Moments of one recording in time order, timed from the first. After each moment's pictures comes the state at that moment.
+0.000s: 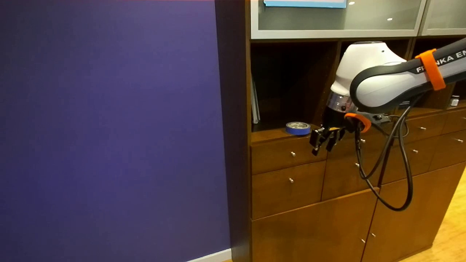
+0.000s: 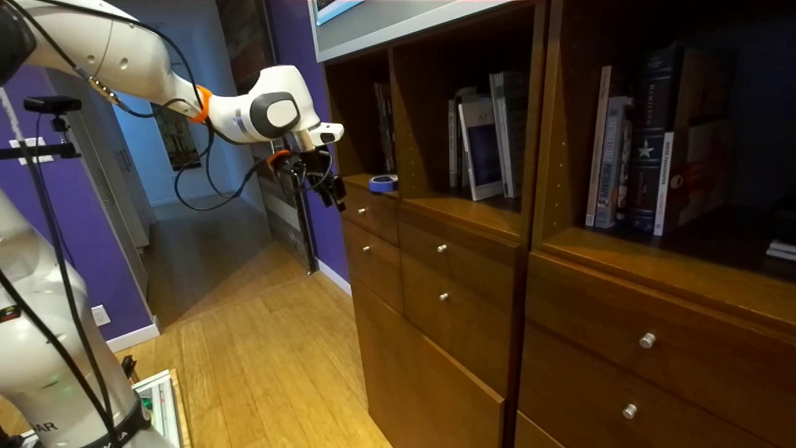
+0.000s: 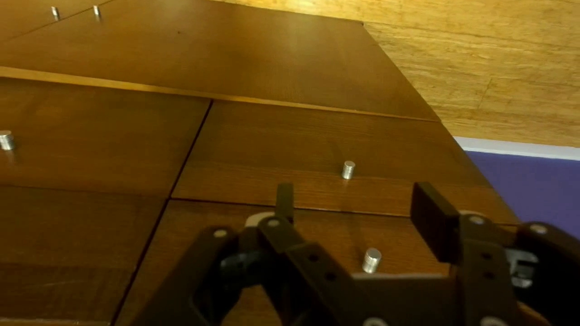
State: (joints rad) arm 0.11 -0.17 0.19 -2.19 -0.05 2.30 0.27
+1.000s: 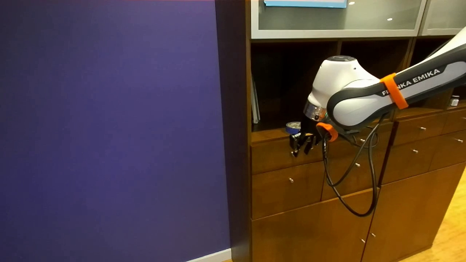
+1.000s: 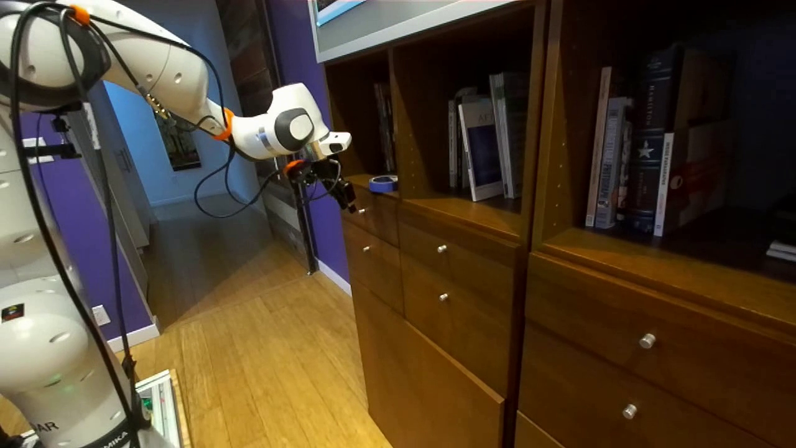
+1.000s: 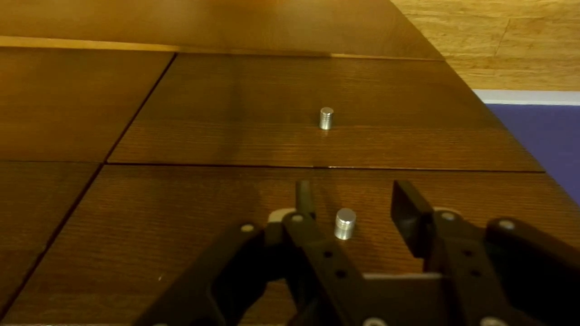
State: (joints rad) arm 0.13 0.03 0.22 -2.07 -0.21 2.44 0.50
